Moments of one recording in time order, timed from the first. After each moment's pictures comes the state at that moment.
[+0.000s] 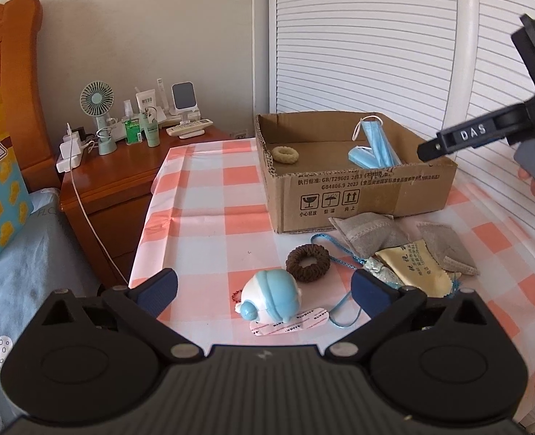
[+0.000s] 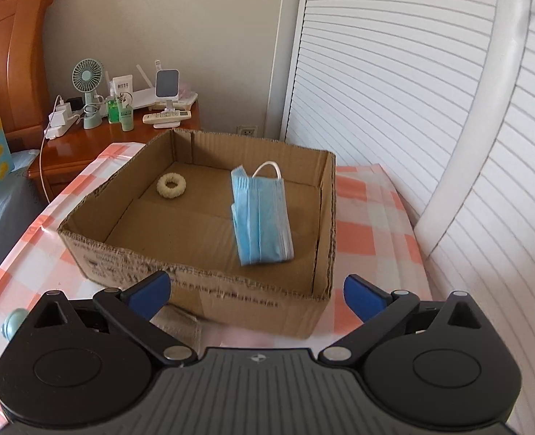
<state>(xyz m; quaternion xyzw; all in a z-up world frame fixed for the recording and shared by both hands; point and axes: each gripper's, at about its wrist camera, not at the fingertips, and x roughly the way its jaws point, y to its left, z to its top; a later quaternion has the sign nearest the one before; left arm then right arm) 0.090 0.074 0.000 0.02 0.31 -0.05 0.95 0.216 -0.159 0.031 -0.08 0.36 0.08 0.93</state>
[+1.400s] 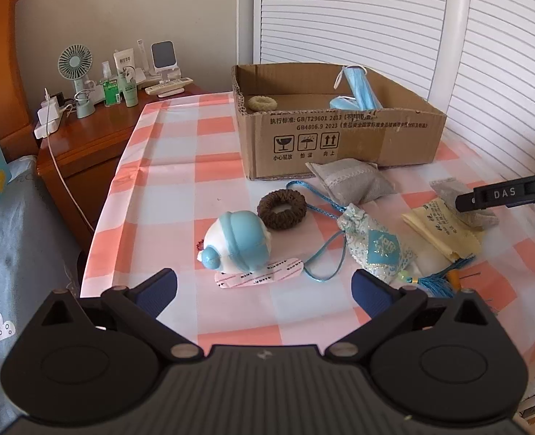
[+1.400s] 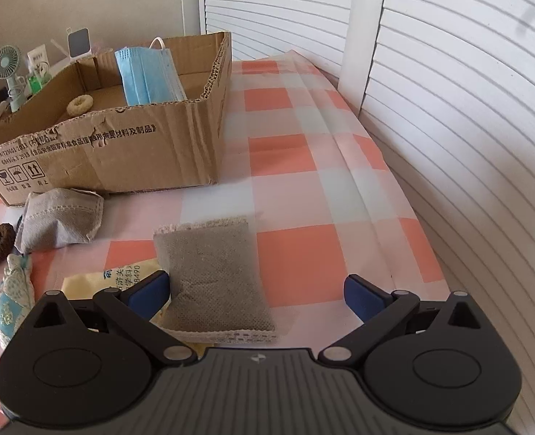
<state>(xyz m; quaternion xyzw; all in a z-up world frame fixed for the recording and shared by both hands) 0.095 0.056 -0.032 0.02 0.37 -0.07 0.93 0.177 -0.225 -0.046 -0.01 0.44 -0.04 0.90</state>
